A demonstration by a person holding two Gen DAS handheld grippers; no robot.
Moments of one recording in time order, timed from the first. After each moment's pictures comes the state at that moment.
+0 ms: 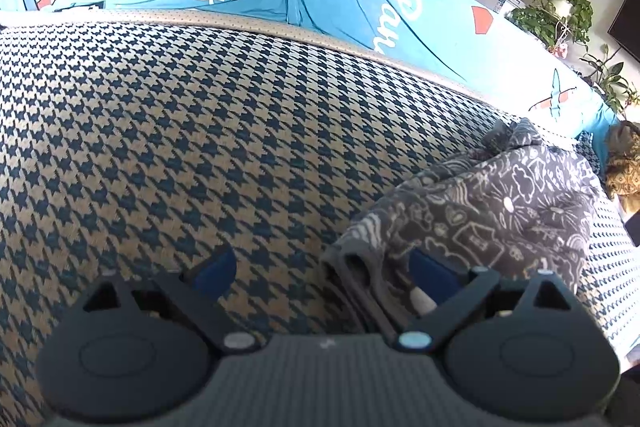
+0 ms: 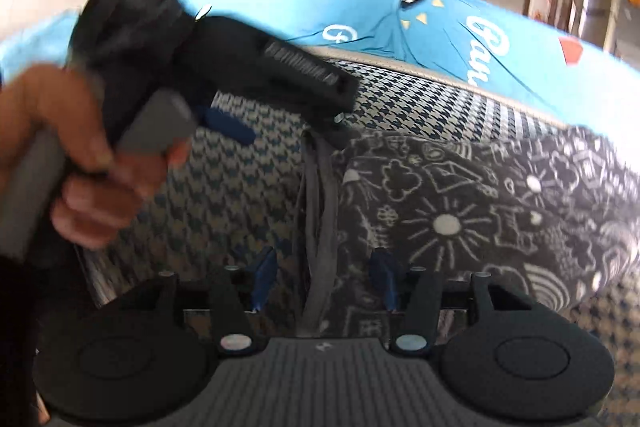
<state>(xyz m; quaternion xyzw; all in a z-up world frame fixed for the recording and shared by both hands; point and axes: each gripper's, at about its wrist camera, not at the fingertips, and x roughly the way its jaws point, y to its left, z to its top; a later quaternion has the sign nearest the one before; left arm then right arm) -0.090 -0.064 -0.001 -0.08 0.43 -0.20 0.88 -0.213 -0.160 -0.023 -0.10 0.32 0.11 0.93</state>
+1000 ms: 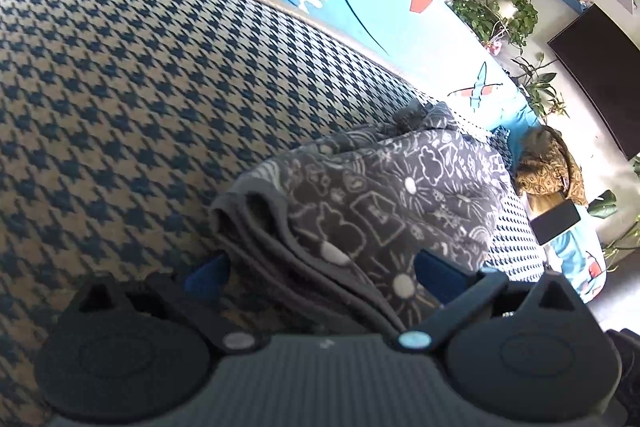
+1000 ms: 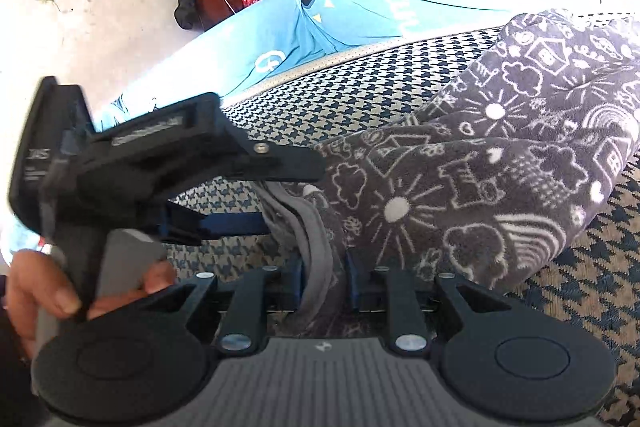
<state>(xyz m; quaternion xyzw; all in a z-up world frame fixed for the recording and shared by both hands) -0.076 -0.092 -0.013 -0.18 0.48 -0.31 0.80 -0.191 -0.245 -0.017 0.19 0.34 0.09 0.92</state>
